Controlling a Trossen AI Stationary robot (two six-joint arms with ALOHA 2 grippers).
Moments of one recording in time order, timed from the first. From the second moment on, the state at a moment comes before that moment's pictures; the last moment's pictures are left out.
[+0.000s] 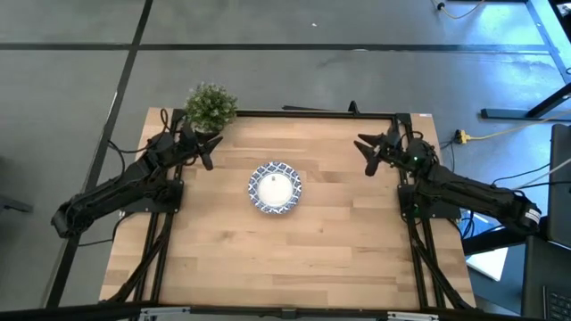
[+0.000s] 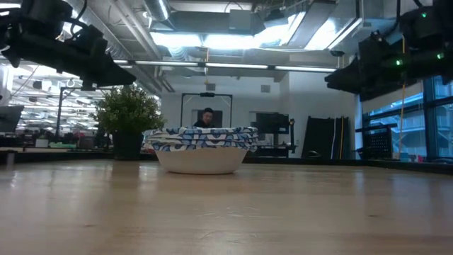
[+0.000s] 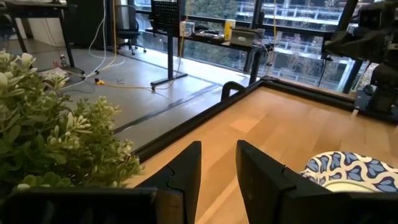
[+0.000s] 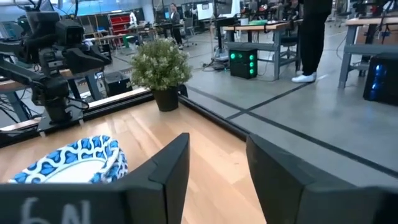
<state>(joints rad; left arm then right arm) 0.71 0.34 0.17 0.05 0.06 -0.08 -0.60 0.53 0.14 0.35 -0.06 0.13</state>
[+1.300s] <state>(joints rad) 0.71 0.34 0.17 -0.14 0.00 -0.15 -0.60 0.53 0.03 0.56 -0.07 0.15</state>
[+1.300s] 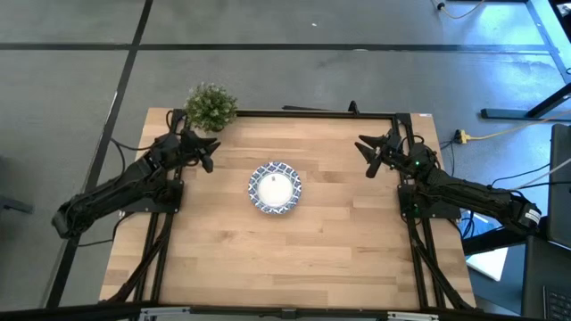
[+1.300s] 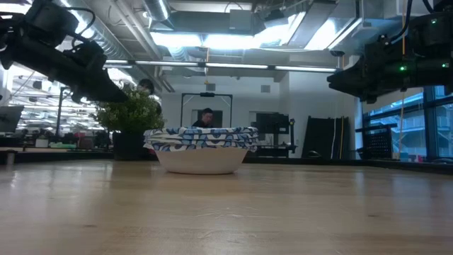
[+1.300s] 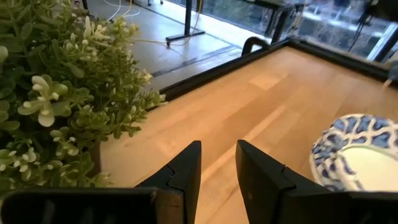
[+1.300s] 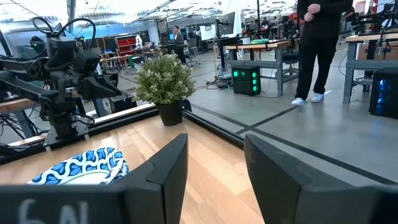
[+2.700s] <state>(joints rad) 0.71 0.01 0.02 -0.03 -0.01 -0.17 -0.60 0.53 0.03 0.55 -0.07 0.15</state>
